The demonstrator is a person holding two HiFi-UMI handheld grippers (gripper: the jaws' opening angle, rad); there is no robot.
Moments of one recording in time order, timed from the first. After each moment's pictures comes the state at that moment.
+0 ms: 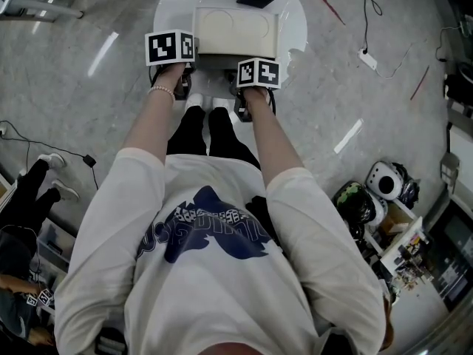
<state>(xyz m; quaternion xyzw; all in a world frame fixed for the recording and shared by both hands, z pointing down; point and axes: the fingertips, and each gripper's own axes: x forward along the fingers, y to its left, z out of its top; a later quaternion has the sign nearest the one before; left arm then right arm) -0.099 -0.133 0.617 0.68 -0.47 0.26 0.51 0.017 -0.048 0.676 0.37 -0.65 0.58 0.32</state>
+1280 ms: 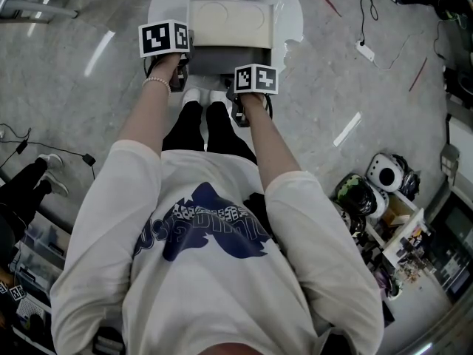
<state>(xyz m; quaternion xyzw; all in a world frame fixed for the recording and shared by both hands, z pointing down) -0.100 -0.134 0.614 0.67 -0.47 0.26 0.52 0.020 -0.011 0.672 0.37 -0.65 0.59 0.31</state>
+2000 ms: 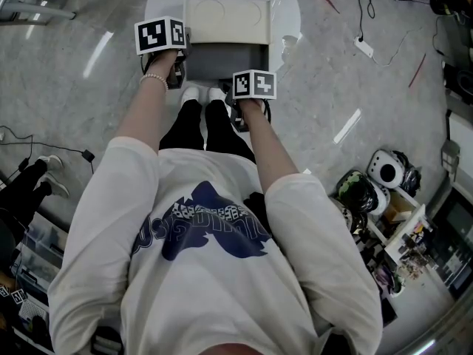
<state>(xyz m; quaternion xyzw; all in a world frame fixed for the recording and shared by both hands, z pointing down) -0.100 -0.132 0.611 0.67 -0.47 0.26 0.52 0.022 0.014 0.670 0.37 -0.65 0.59 0.31</state>
